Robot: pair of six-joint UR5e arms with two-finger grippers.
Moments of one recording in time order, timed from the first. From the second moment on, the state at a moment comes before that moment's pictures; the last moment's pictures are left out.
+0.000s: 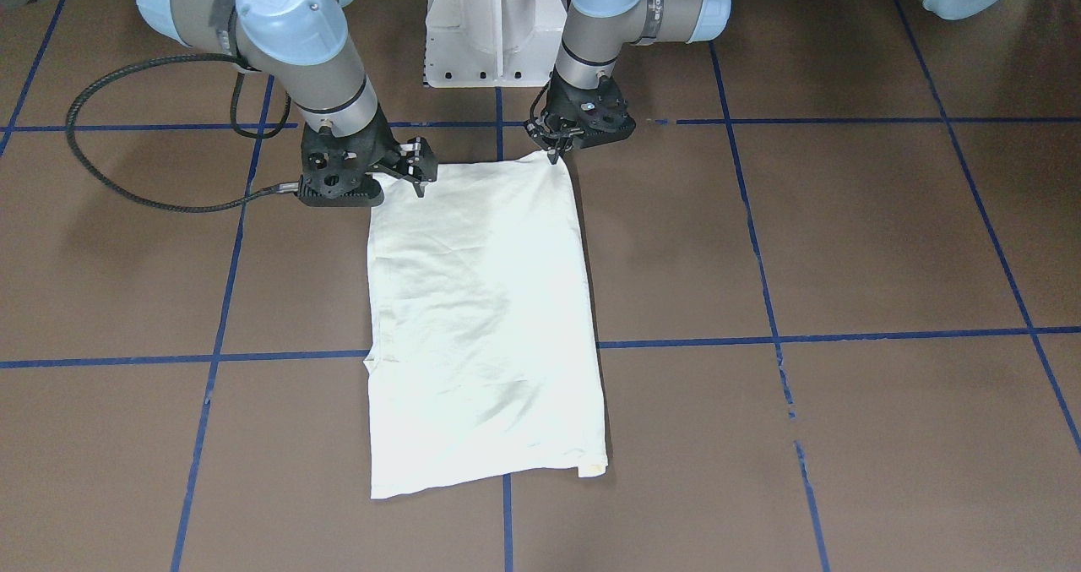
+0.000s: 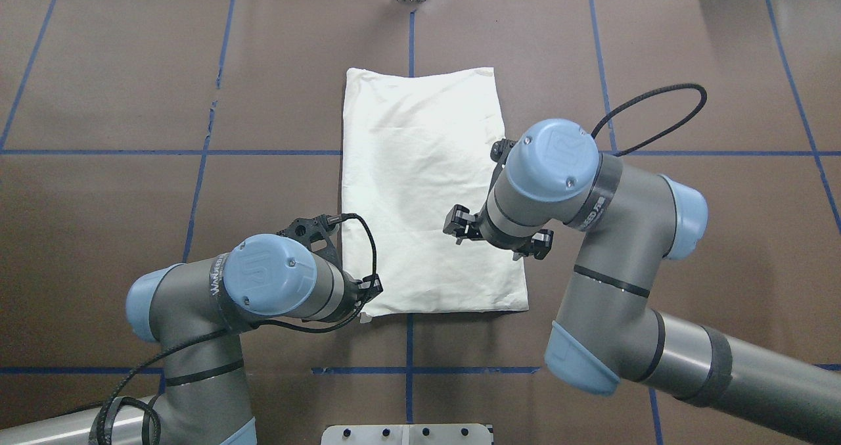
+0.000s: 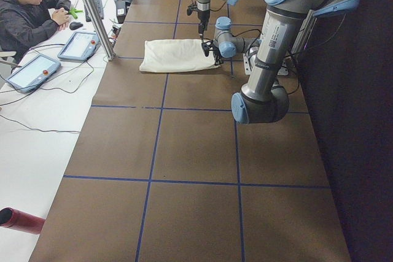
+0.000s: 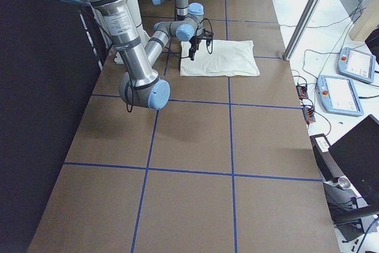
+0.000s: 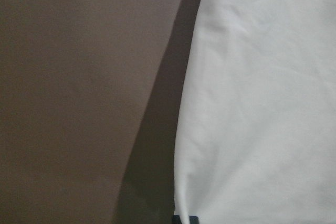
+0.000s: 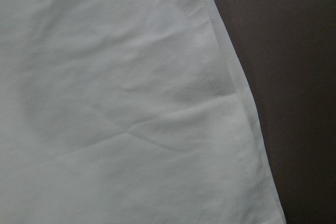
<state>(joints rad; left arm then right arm) -0.32 -2.08 -1.83 -1.74 -1.76 -1.71 0.48 -1.05 1.85 -1.59 1.90 1.55</state>
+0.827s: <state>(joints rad) -0.32 -2.08 -1.83 -1.74 -1.76 -1.71 0.35 -1.11 1.81 -1.55 1.77 1.87</state>
